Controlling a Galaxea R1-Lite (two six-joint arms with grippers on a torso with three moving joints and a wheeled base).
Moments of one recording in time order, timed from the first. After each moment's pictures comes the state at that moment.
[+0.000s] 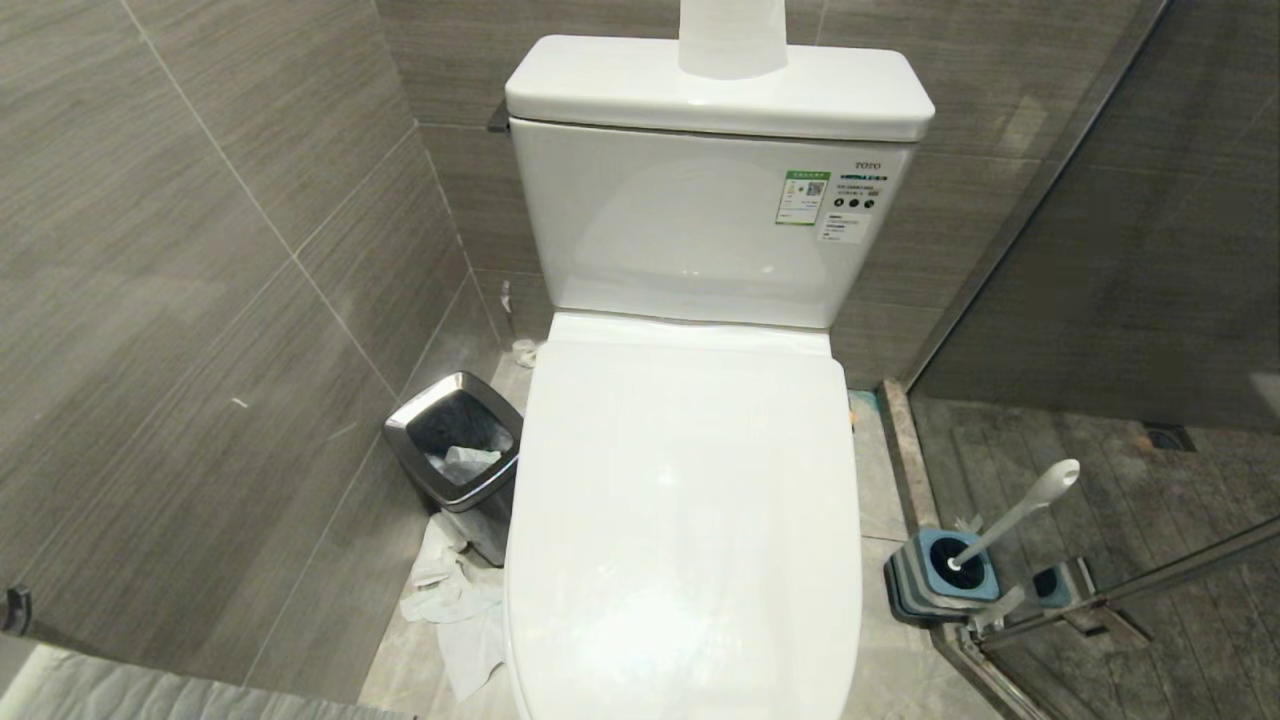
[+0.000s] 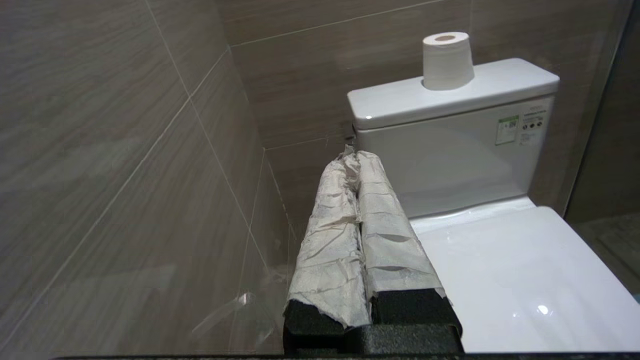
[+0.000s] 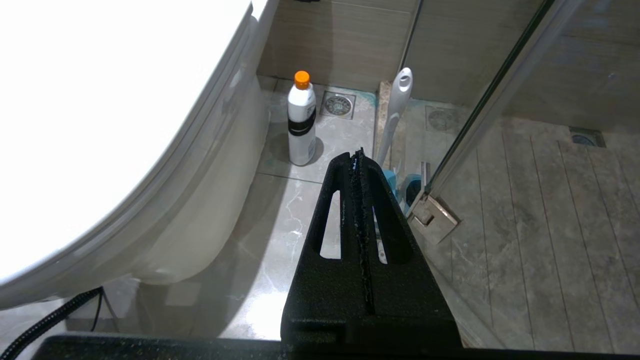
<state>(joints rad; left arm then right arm) 0.07 0.44 -1.06 0.15 -0.29 0.14 0.00 0.00 0.00 -0.06 -0.03 0.00</state>
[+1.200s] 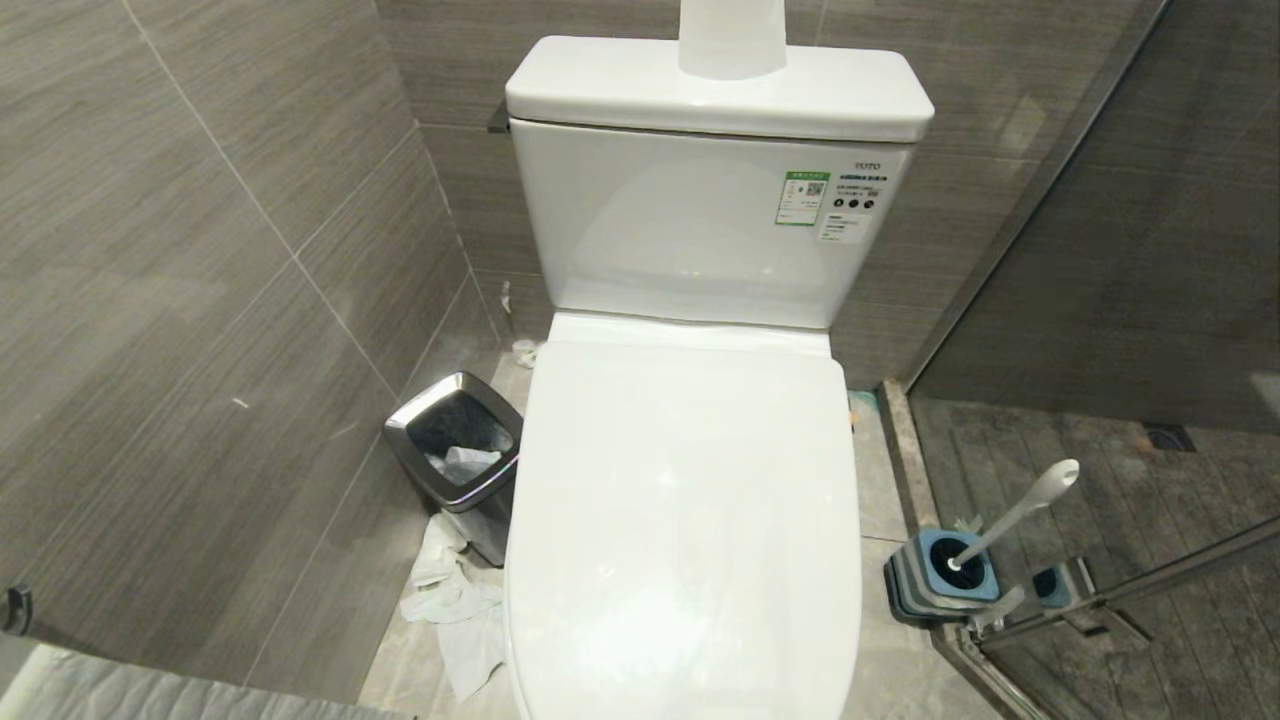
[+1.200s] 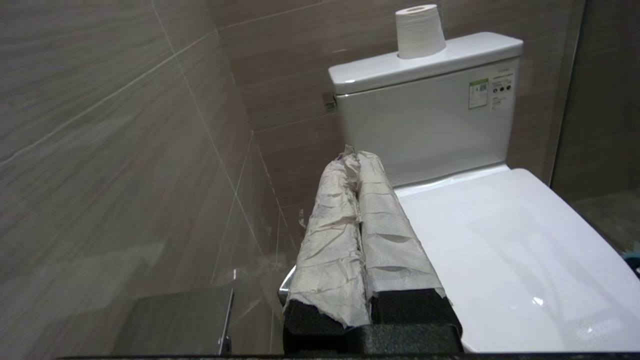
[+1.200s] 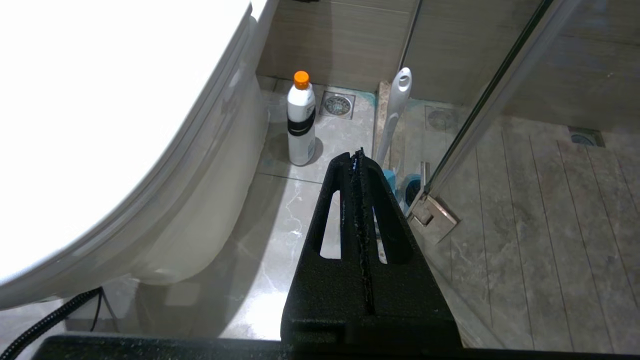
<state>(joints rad) 0.01 0.00 -0.70 0.17 -0.24 0.17 0.00 0.00 0.00 -0.06 -0.02 0.00</state>
